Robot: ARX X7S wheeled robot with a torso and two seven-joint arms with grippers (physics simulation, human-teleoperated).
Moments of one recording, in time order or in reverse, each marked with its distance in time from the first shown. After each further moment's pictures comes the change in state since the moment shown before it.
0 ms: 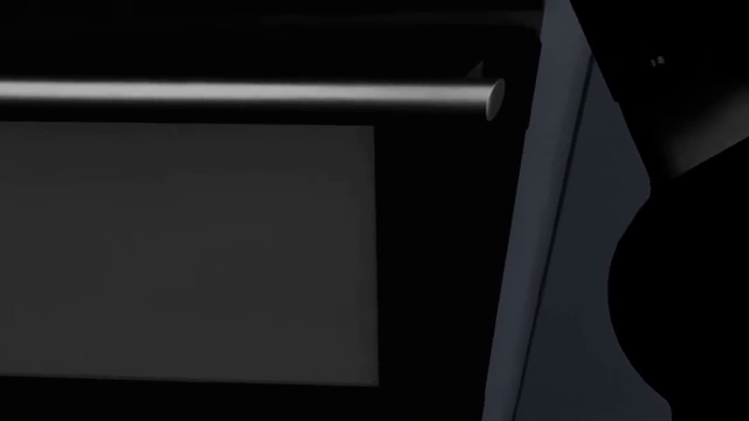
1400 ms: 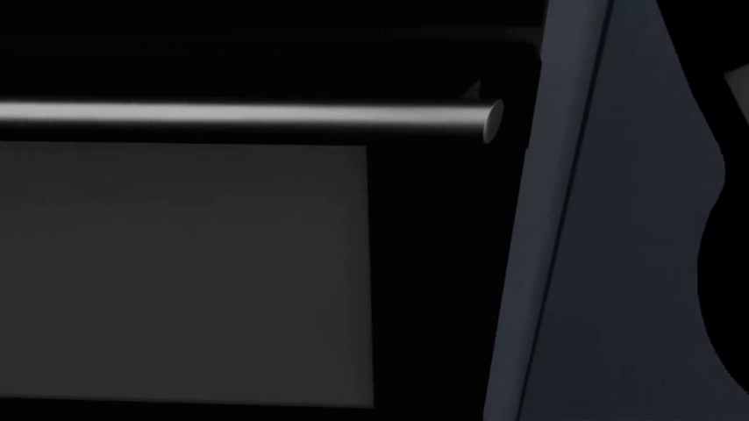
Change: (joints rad) left arm -0.005 0.000 0.003 0.000 0.000 0.000 0.000; right arm 0.072 0.083 0.257 -0.256 -0.163 0.101 0.189
